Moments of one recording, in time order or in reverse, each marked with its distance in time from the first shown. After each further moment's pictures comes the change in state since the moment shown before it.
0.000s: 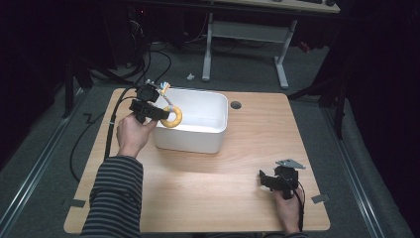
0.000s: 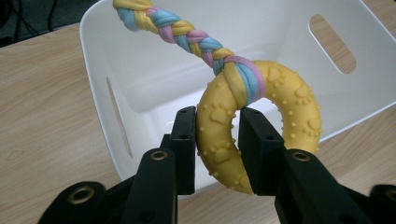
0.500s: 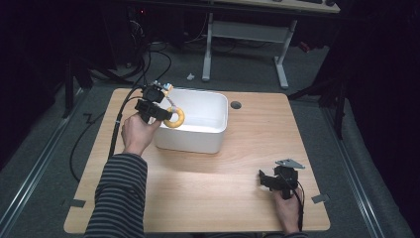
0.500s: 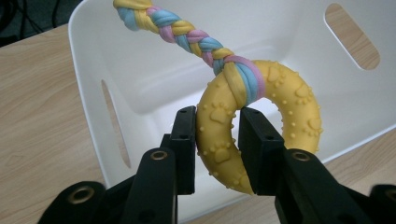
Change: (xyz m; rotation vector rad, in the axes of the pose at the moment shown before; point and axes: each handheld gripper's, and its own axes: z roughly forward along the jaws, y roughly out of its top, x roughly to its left) left arm -0.002 0.004 0.018 0.034 0.016 0.013; right arm 0.001 0.001 0.000 0.003 -0.002 0.001
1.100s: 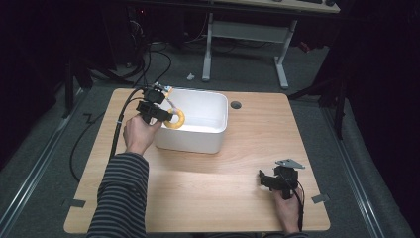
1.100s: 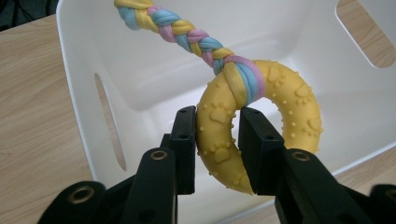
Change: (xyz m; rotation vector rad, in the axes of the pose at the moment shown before) left arm 0.005 -0.003 0.014 0.016 -0.001 -0.019; right arm 0.000 0.000 0.000 0.000 0.000 -0.001
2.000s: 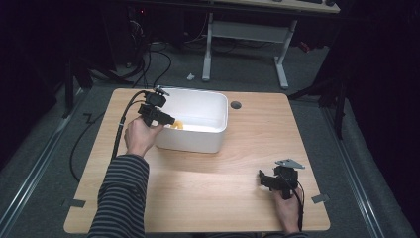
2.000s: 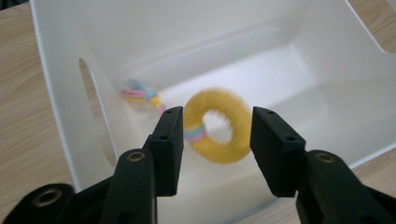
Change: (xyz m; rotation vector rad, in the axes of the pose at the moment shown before) left arm 0.000 -0.005 0.007 0.031 -0.005 0.009; right arm 0.000 0.000 0.000 -0.003 0.002 -0.002
